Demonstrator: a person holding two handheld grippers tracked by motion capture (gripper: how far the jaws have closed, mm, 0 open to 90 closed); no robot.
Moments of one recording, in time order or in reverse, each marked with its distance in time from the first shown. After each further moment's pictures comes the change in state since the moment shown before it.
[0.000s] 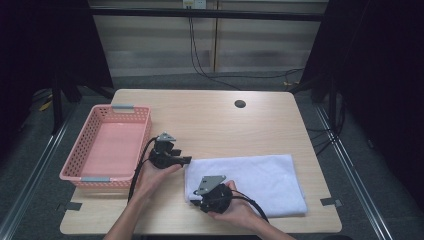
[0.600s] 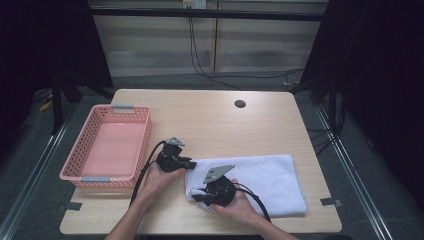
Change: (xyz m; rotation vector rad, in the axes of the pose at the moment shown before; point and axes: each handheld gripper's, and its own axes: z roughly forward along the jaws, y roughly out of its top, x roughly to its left) left arm -0.013 -0.001 0.015 0.077 -0.100 0.044; right arm -0.020 -0.003 -0.004 -0.054 0.120 0.198
